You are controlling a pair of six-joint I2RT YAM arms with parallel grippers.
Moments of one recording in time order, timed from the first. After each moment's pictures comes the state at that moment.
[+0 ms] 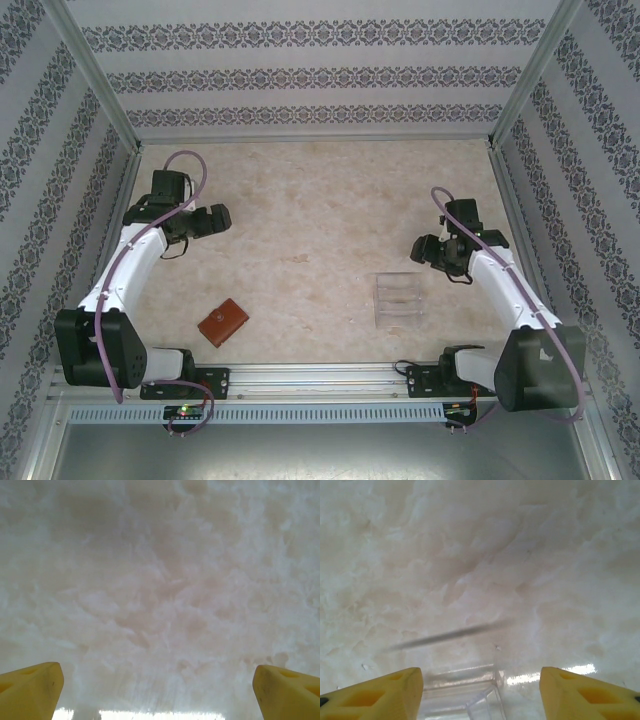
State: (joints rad) left arm 0.01 1.33 1.09 -0.78 0.14 -0.29; right arm 0.04 1.20 0.83 -0.80 -0.13 0.40
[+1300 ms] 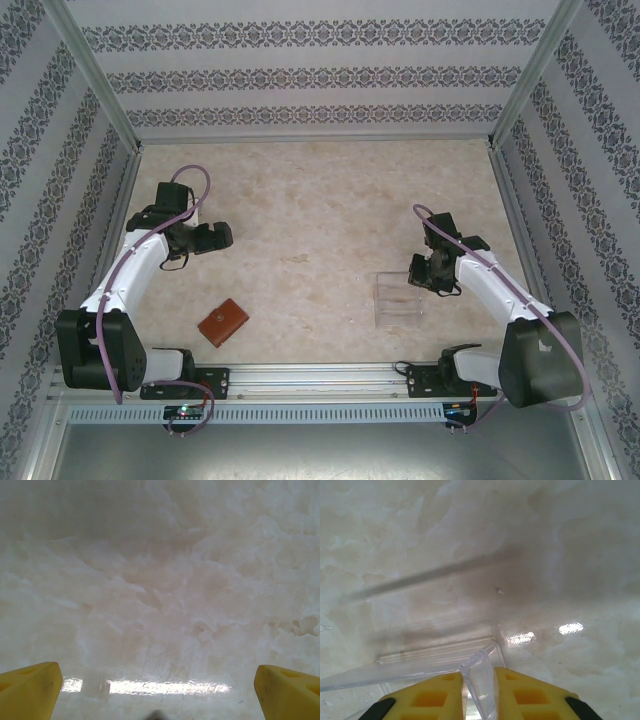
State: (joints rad) left arm 0.01 1.32 1.00 -0.83 0.16 -0.25; right arm 0.16 1.25 0.74 -0.84 -0.09 0.50
